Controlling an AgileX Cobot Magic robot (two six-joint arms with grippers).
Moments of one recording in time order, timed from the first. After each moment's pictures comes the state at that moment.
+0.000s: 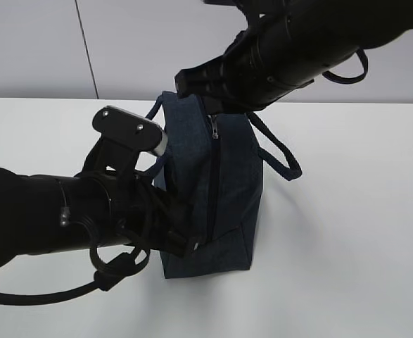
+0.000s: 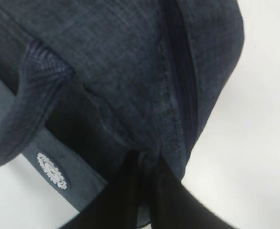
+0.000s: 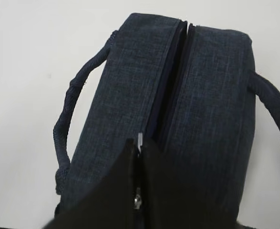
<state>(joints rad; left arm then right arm) -0.86 1.59 -0.71 -0.53 -0.15 0.29 0.60 1.64 -1.34 -0.05 0.57 0.33</state>
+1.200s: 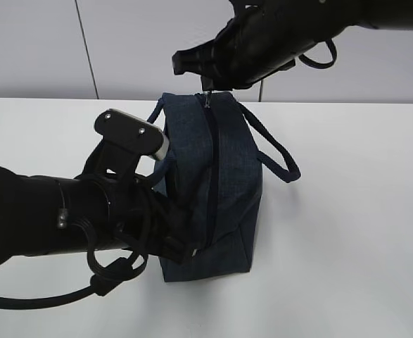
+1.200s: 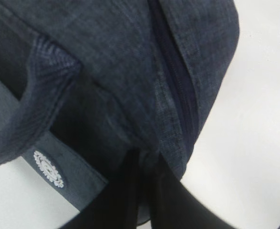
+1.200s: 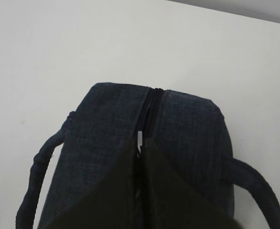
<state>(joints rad) -0.86 1.58 -0.71 -0.52 -0.11 0.29 0.53 1.81 -1.50 -0.08 0.51 0.32</state>
